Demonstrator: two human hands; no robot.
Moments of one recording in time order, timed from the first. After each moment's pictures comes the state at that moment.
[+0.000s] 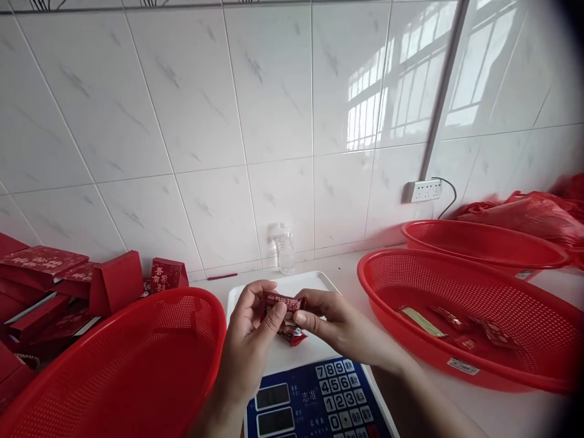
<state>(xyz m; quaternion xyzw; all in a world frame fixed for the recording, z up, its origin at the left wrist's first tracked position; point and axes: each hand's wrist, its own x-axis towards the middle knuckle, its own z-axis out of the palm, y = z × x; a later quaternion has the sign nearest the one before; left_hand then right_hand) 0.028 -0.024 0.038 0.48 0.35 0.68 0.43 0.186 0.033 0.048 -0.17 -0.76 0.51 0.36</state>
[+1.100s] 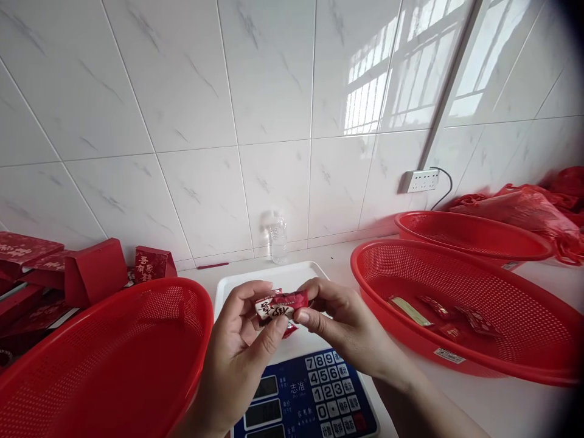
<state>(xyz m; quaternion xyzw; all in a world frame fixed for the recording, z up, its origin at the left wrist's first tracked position) 0.040 -0.041 0.045 0.45 0.38 0.70 0.41 0.189 0.023 0.049 -0.19 -0.73 0.46 0.47</state>
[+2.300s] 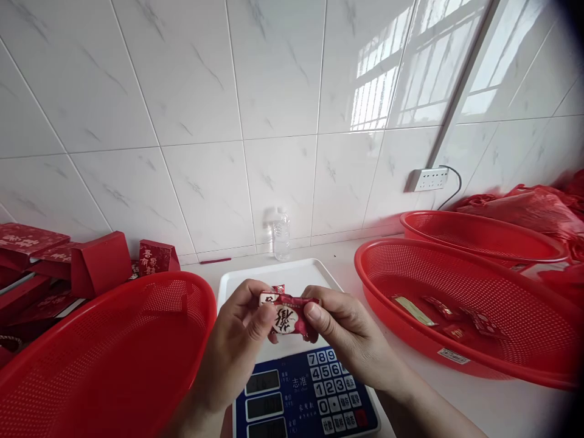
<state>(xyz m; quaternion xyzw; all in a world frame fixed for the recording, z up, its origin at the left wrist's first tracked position) 0.020 -0.033 0.045 0.55 0.35 0.62 0.43 0.184 0.013 0.050 -0.14 -0.74 0.47 0.46</state>
